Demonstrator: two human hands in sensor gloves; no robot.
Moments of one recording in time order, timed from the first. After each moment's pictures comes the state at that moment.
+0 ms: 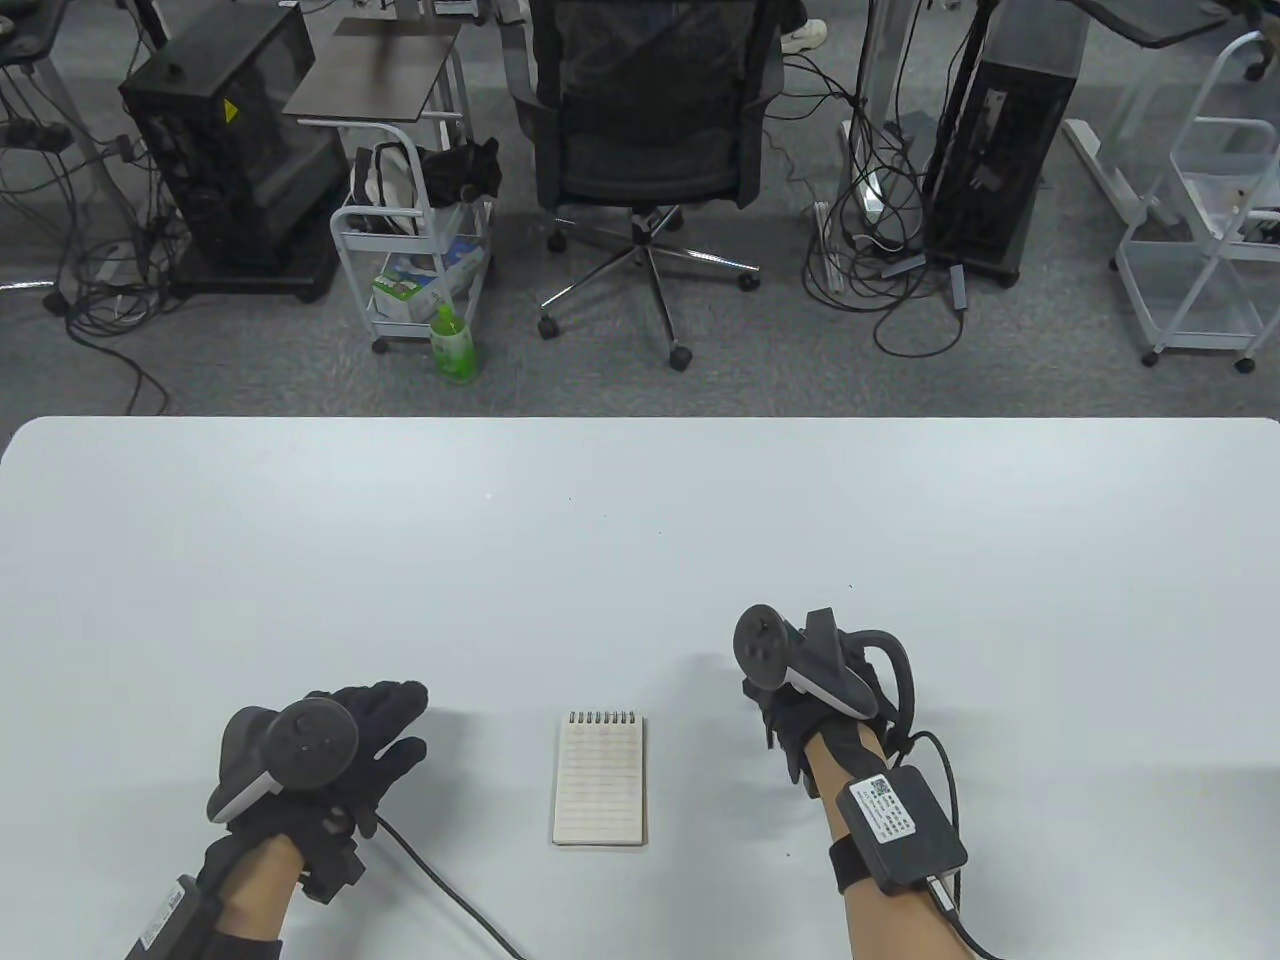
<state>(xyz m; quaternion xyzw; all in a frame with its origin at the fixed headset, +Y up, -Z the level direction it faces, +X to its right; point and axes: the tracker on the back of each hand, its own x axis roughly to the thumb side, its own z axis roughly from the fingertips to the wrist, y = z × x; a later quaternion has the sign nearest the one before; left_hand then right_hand) -0.317 -0.755 -0.299 -0.03 -0.18 0.18 0.97 0.117 -0.723 -0.357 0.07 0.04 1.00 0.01</state>
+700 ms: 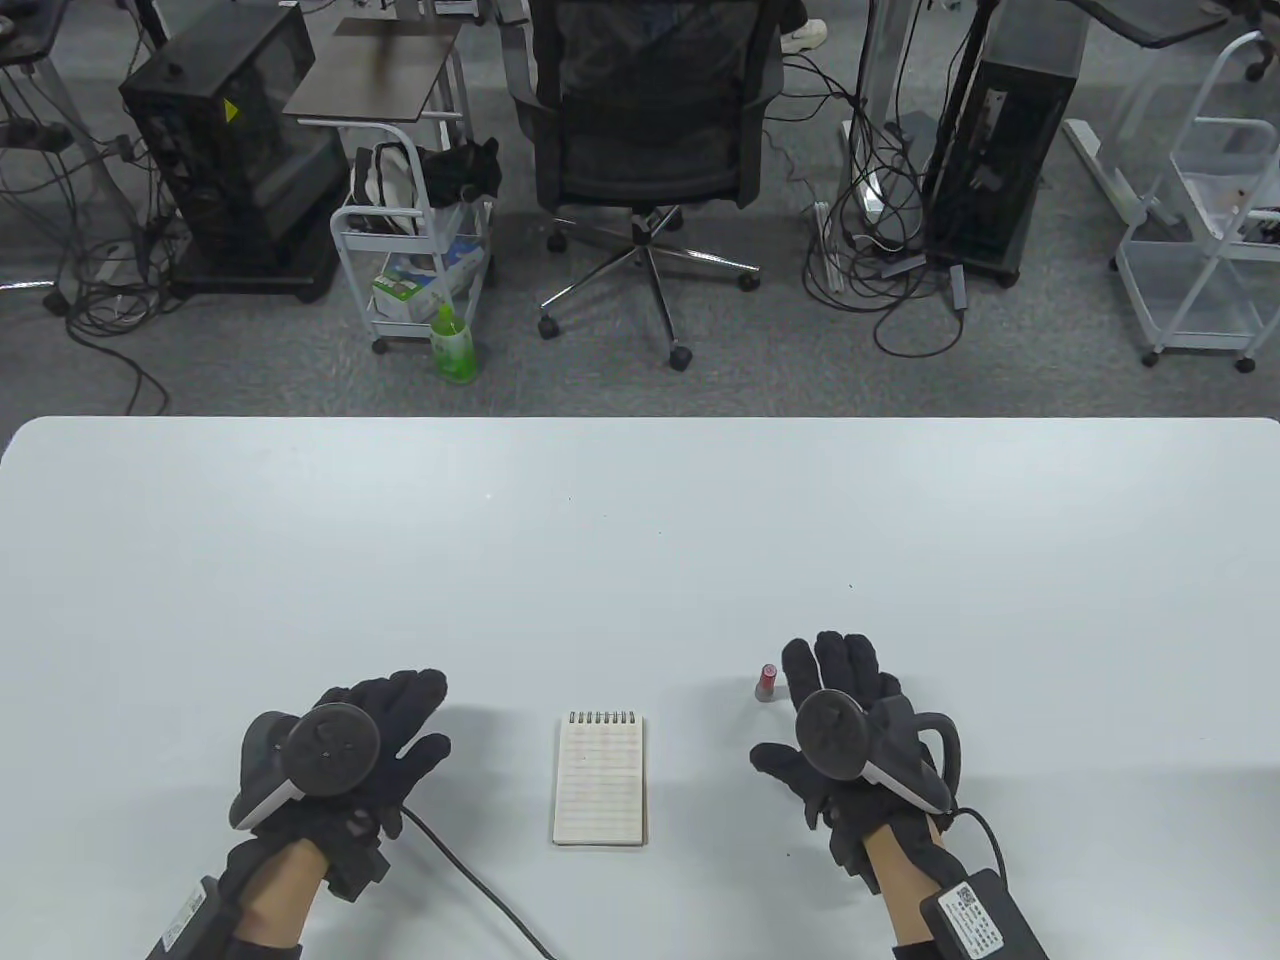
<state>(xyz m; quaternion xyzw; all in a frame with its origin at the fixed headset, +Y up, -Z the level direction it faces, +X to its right) -0.292 -0.747 -0.295 0.00 -0.18 0.19 0.97 0.160 -0.753 -0.296 0.09 0.04 0.99 0.08</state>
